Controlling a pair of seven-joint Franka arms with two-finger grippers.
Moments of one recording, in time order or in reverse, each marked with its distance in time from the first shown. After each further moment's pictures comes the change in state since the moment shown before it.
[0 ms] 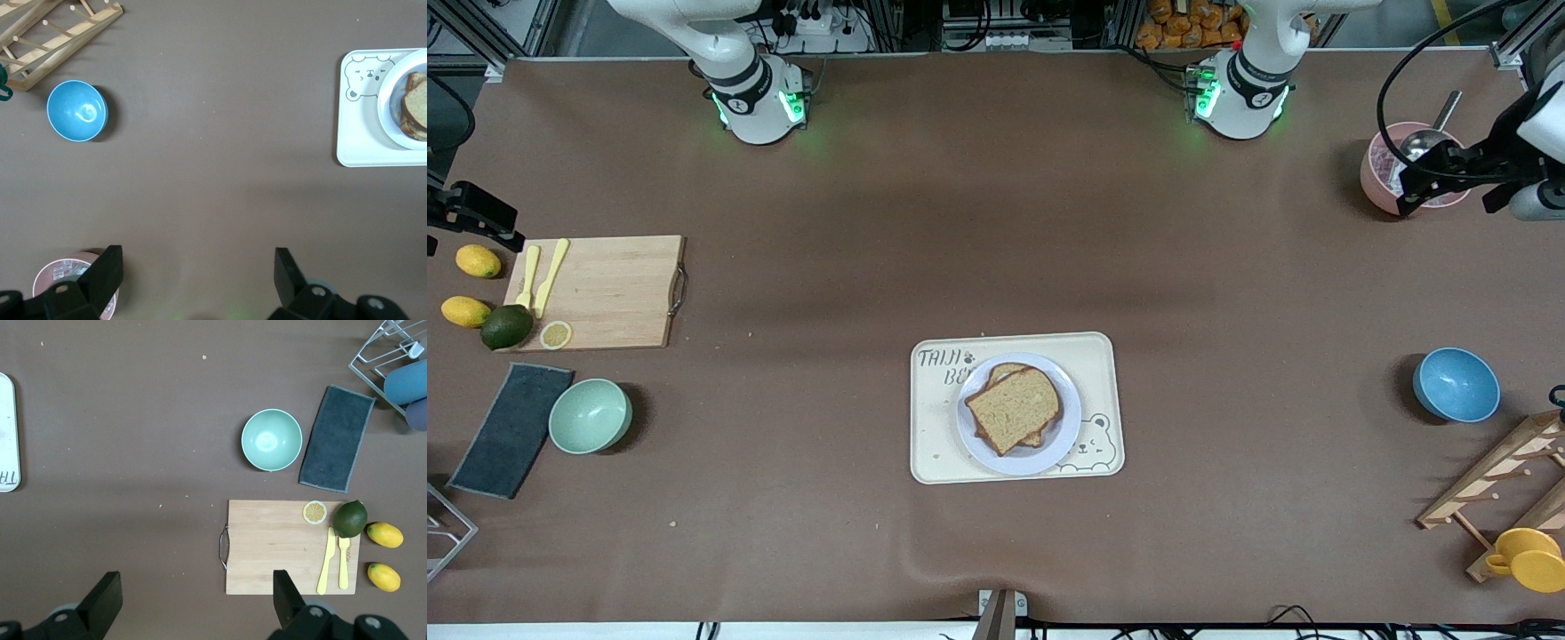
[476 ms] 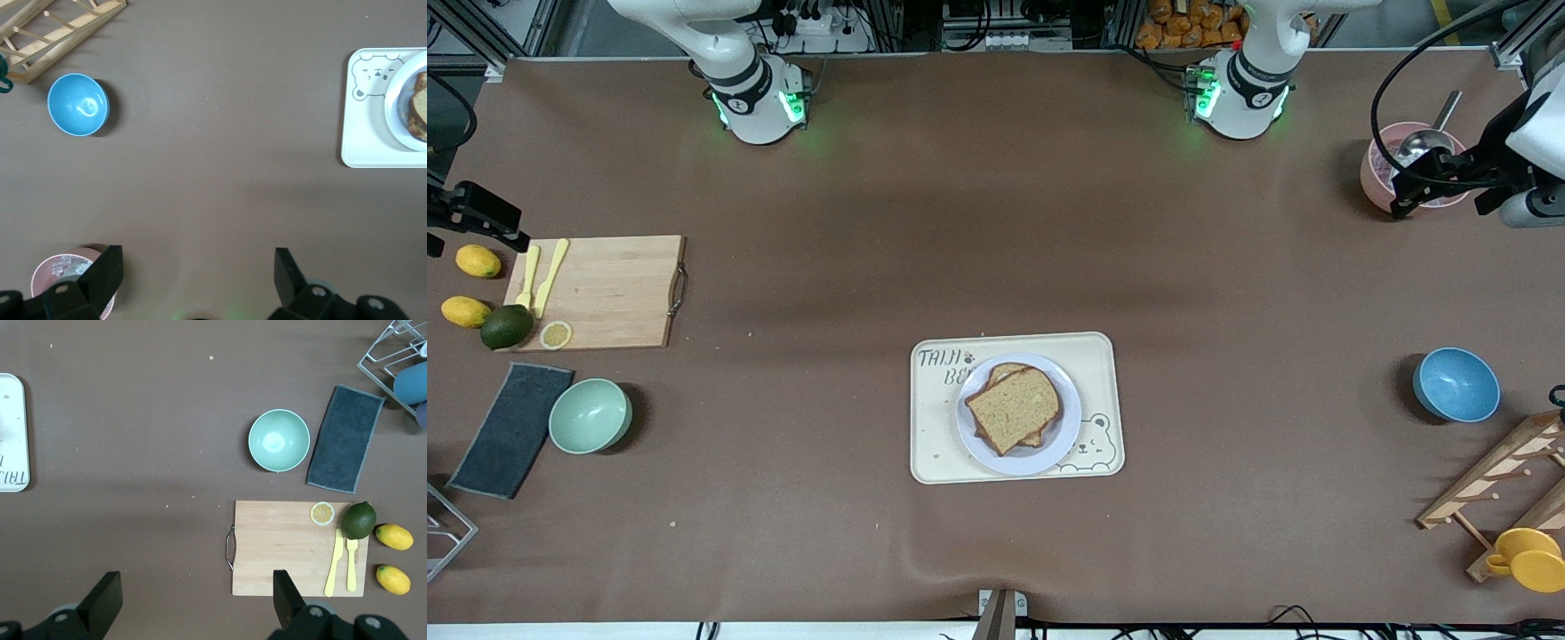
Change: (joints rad) left arm 0.003 0.001 0.002 -0.016 0.013 0.008 -0.022; right arm 0.000 0.000 0.000 -0.001 0.016 0.000 0.000
